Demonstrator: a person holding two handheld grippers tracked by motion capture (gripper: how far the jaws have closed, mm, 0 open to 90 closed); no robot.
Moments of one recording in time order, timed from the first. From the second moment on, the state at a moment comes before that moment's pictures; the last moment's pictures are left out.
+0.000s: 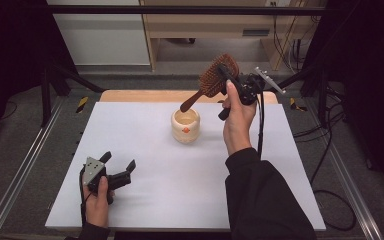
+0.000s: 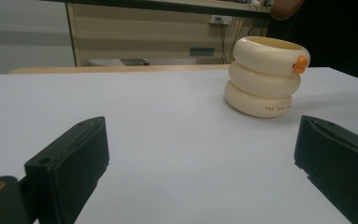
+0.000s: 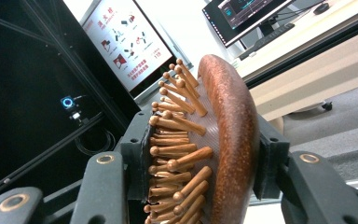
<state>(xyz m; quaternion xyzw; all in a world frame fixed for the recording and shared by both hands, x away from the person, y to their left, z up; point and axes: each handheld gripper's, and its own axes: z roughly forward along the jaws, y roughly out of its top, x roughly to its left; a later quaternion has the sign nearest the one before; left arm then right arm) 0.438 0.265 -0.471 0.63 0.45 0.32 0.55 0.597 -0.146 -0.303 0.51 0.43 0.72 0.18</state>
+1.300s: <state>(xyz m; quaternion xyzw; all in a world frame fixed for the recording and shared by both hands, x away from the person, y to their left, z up) 0.438 0.264 -0.471 0.63 0.45 0.32 0.55 0.600 -0.131 -0.311 0.50 0.47 0.70 0.20</state>
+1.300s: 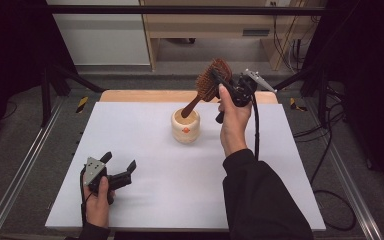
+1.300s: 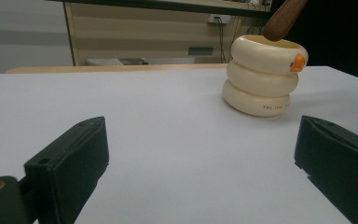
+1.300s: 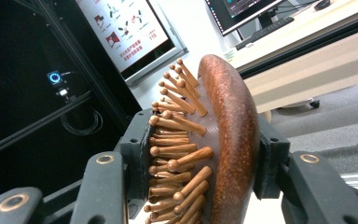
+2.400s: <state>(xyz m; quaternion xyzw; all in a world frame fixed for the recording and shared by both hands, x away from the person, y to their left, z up) 0.438 0.264 -0.471 0.63 0.45 0.32 0.55 0.603 -0.125 -0.319 0.50 0.50 0.68 0.20</state>
